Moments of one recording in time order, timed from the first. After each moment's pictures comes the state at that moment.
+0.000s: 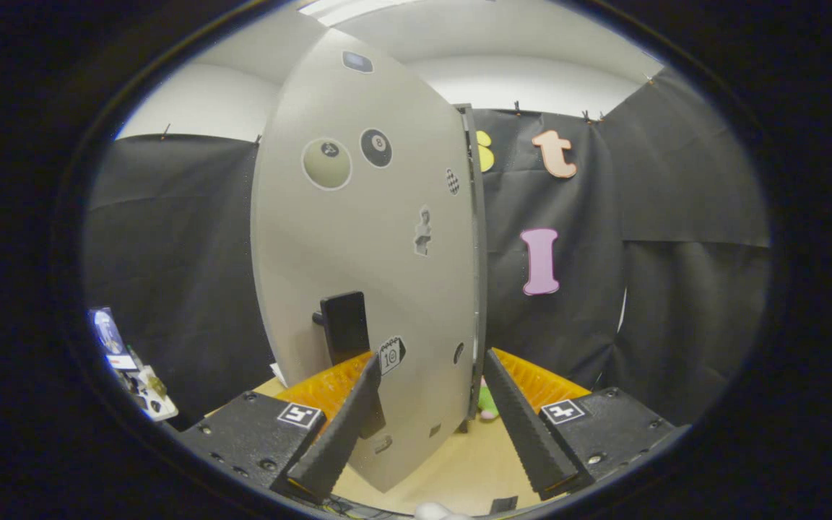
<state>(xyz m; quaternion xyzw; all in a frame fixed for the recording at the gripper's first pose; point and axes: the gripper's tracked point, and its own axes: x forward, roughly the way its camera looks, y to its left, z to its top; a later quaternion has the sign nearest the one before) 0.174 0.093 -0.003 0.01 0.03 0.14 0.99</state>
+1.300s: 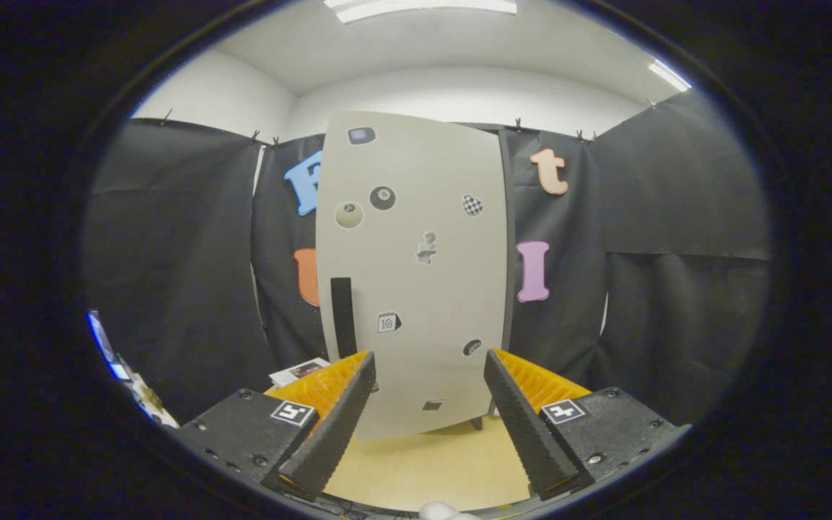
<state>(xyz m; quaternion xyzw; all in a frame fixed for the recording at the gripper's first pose) 0.107 0.162 0.011 0.00 0.01 0.07 1.00</state>
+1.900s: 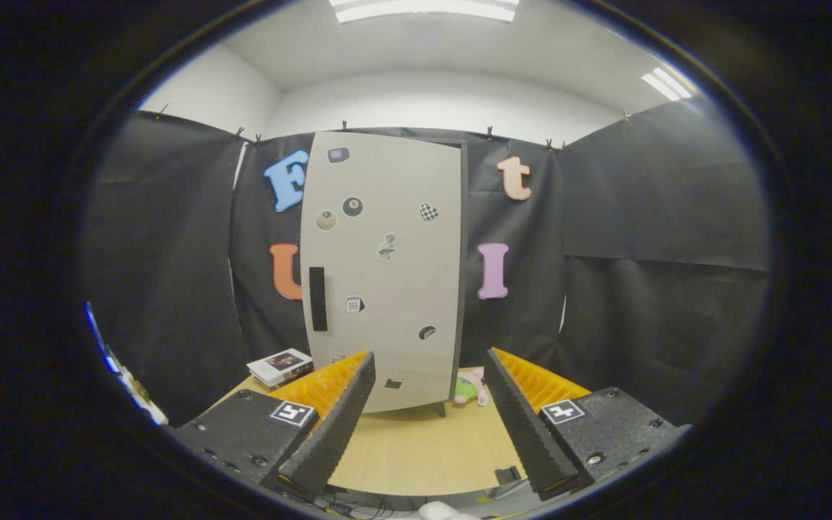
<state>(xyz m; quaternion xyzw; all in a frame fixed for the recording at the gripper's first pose) 0.048 0.118 0.000 -0.01 0.02 0.02 1.00</state>
